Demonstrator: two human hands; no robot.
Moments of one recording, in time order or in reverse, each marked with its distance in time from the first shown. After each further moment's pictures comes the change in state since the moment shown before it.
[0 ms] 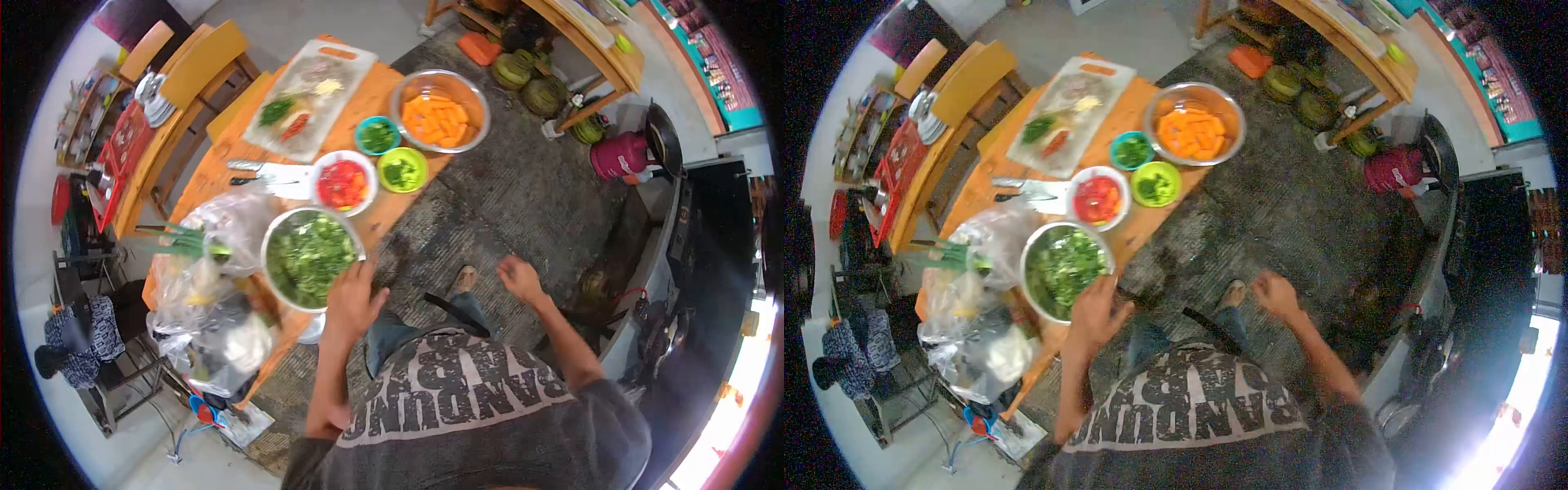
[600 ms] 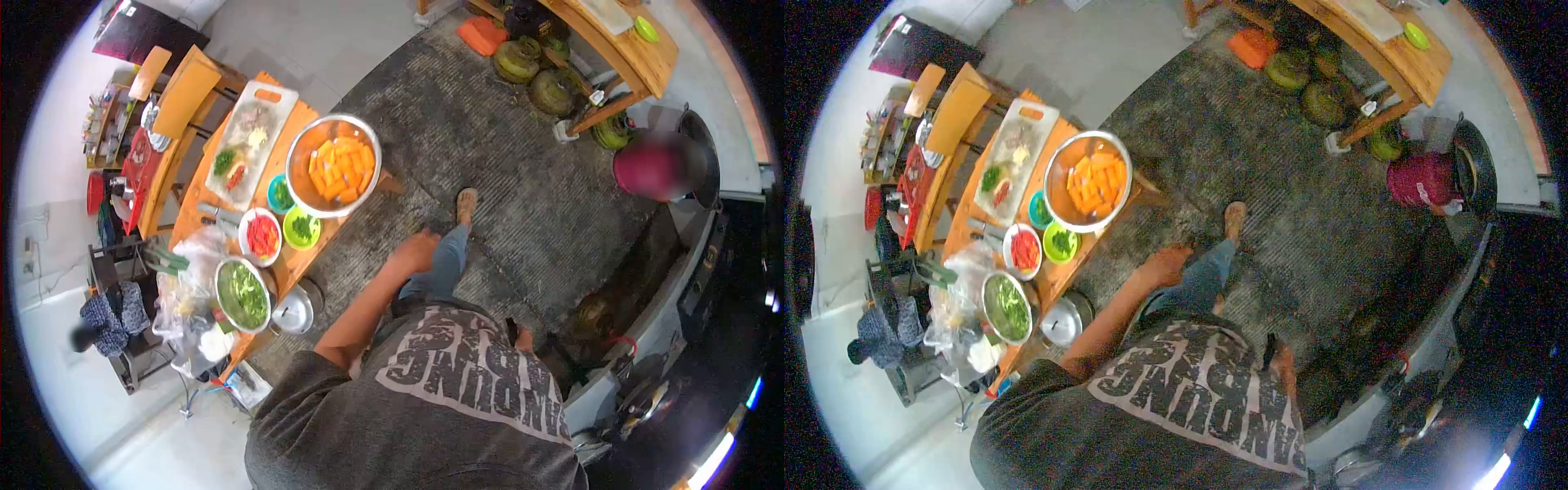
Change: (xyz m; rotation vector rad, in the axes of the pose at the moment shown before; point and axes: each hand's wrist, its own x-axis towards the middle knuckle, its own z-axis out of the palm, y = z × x) left_hand 0.327 0.212 0.247 0.166 -0.581 0.066; right_hand -0.093 0.471 0.046 0.092 -0.265 0.412
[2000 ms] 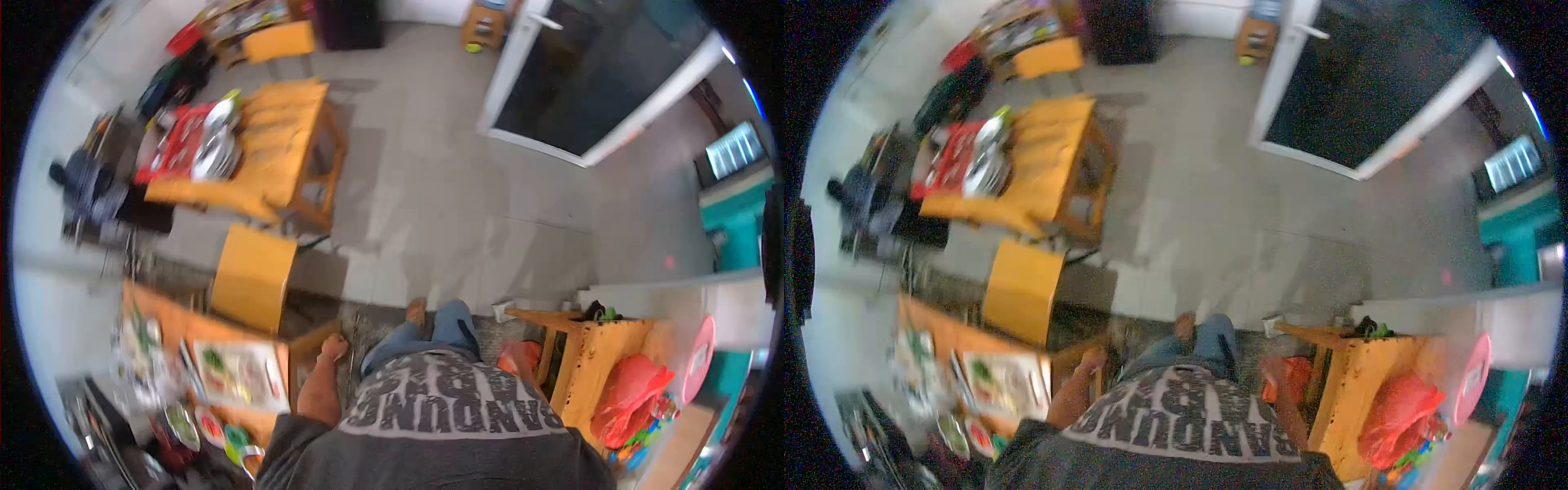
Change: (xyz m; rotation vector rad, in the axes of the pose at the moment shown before) left_hand 0.347 -0.574 -0.372 -1.068 0.427 -1.183; right_hand 1.014 -1.001 -0.573 -0.060 -0.355 -0.544
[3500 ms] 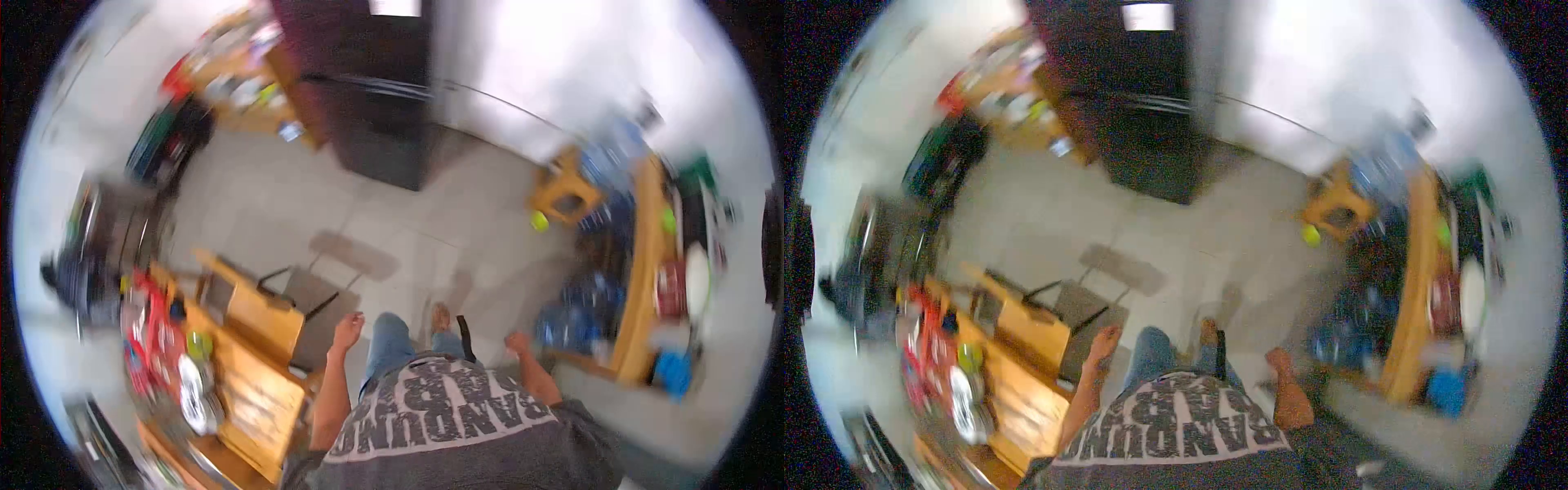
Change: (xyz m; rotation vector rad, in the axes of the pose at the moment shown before) left_hand 0.684 0.712 -0.922 -0.591 0.304 0.084; right_hand 1.224 -0.810 -0.080 -0.900 -0.297 -0.073
